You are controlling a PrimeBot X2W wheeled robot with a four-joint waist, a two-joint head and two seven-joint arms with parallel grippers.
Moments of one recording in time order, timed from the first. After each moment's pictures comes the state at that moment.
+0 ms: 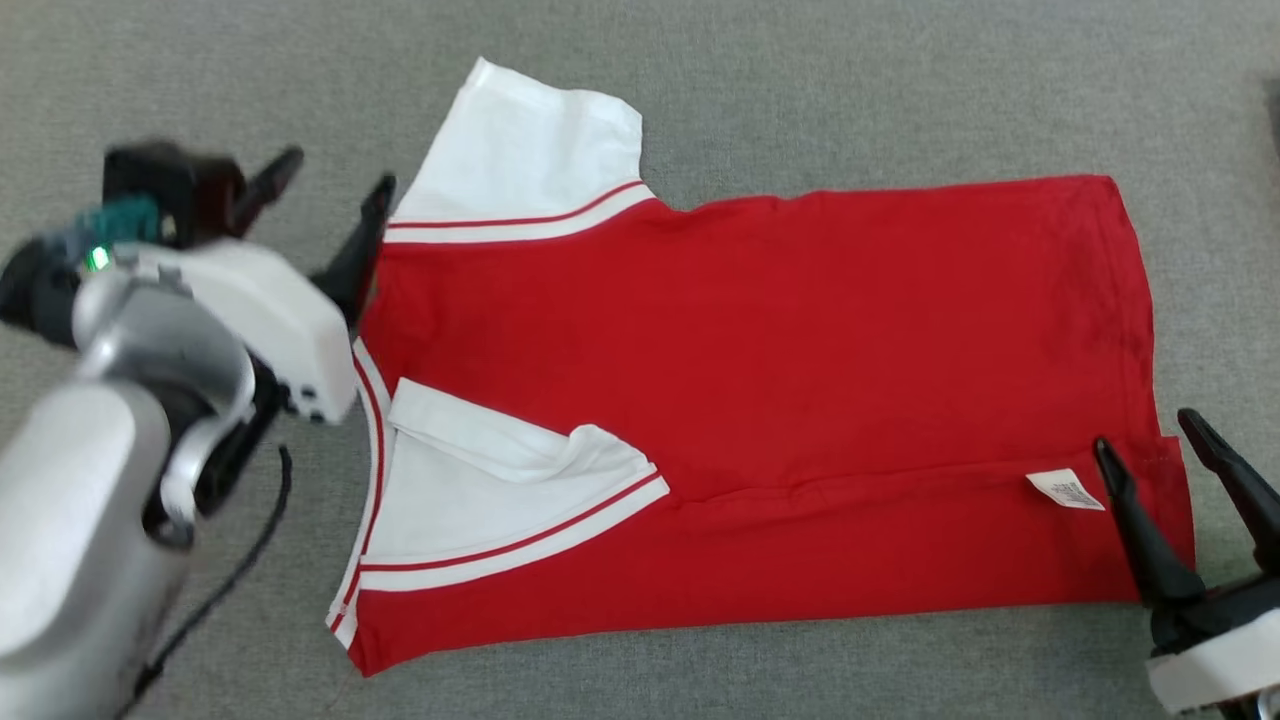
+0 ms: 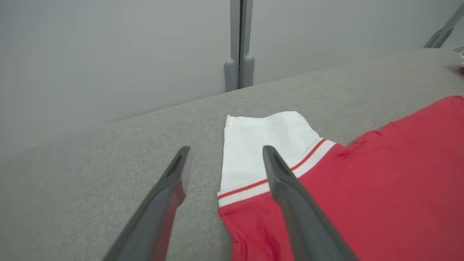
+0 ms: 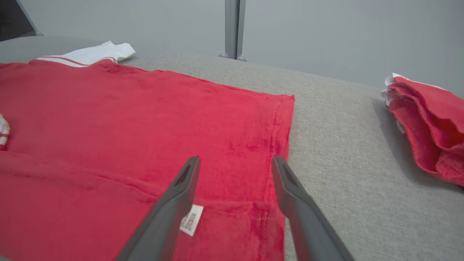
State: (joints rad) left arm -0.50 0.48 -0.40 -0.09 -0.56 0.14 0.36; right arm 0.08 -0.47 0.11 -0.08 0.35 0.13 -0.08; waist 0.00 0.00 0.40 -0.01
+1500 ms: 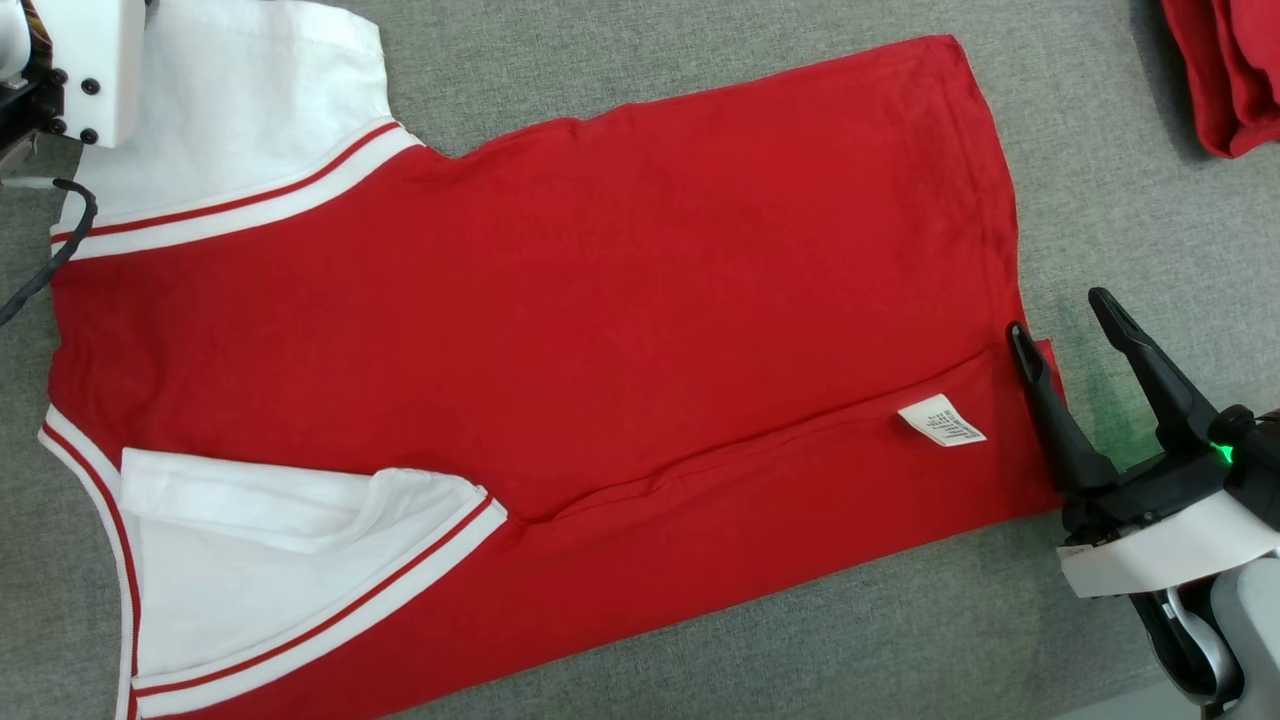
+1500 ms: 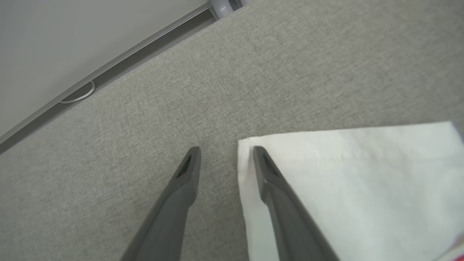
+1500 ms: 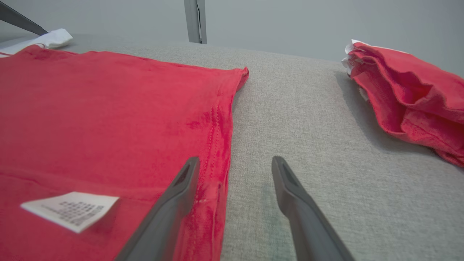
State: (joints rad) left arm -1.20 0.53 -0.56 0.53 -0.56 -0.09 0.84; right arm -0.26 -0.45 0.34 0.11 0.41 0.13 -0.25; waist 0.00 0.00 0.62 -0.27
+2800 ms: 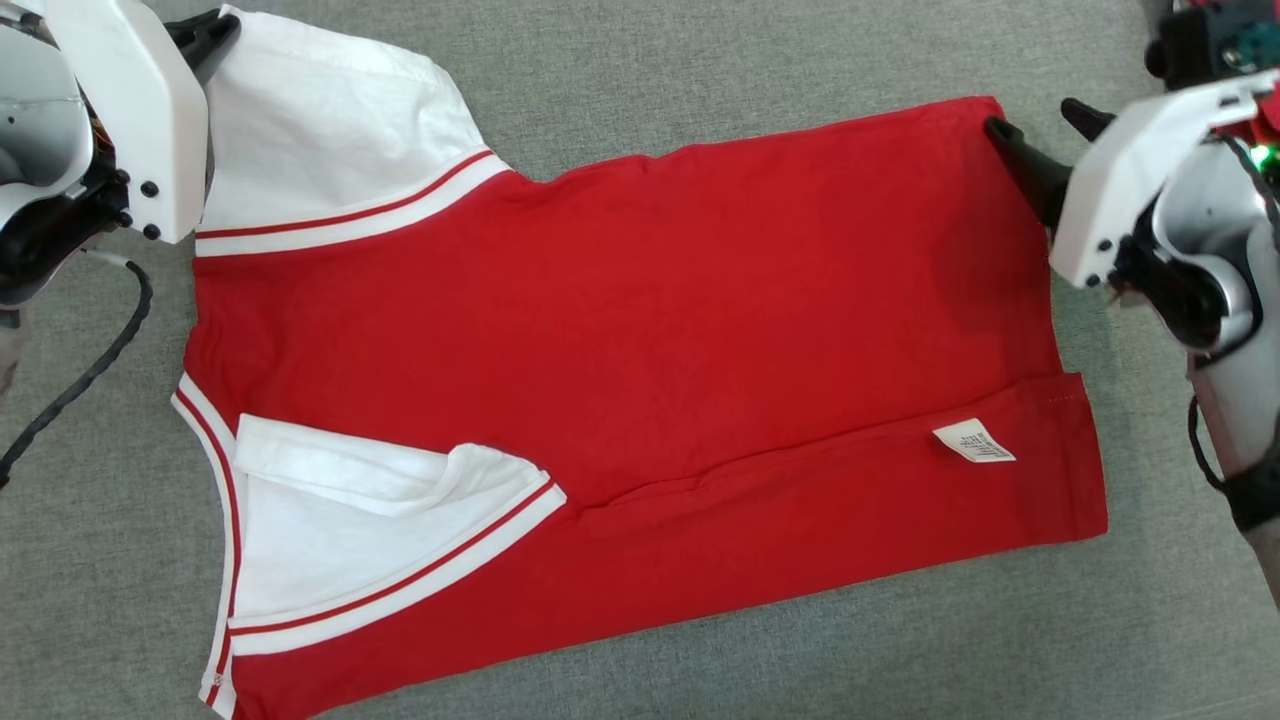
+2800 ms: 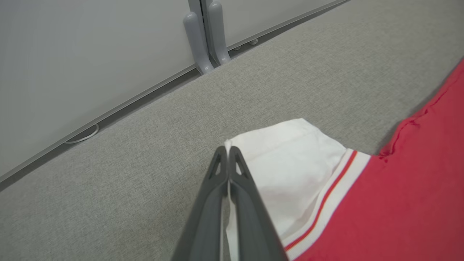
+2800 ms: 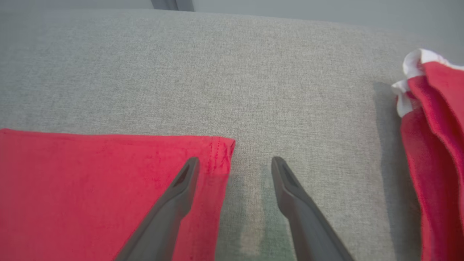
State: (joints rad) left arm -1.02 0.59 -0.53 0.27 -0.70 -0.11 0.70; right arm -0.86 -0.34 0.32 0.52 0.51 0.13 0.55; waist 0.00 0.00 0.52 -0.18
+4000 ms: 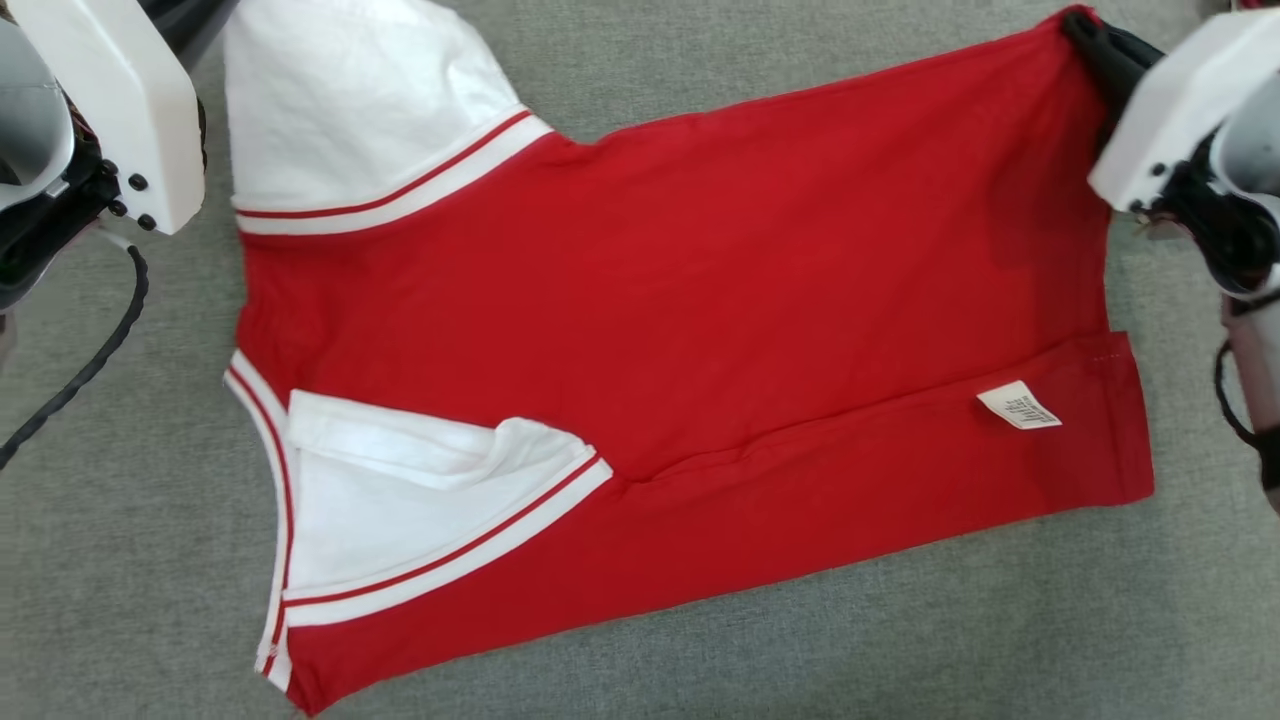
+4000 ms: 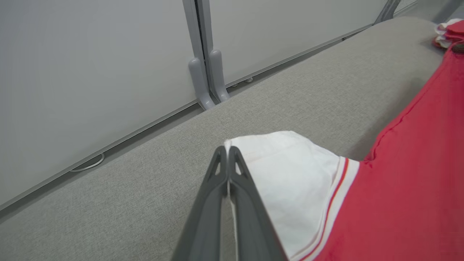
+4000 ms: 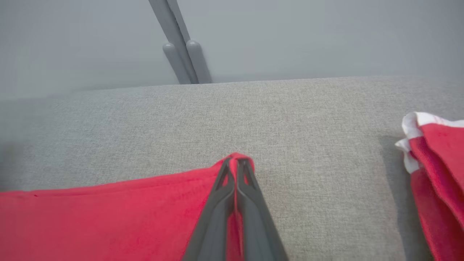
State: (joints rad) left arm -1.01 0.62 -0.52 0.15 -0.74 -0.11 0.61; right arm -0.97 -0.30 0.24 0.60 0.52 0.13 0.48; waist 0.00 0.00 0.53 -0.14
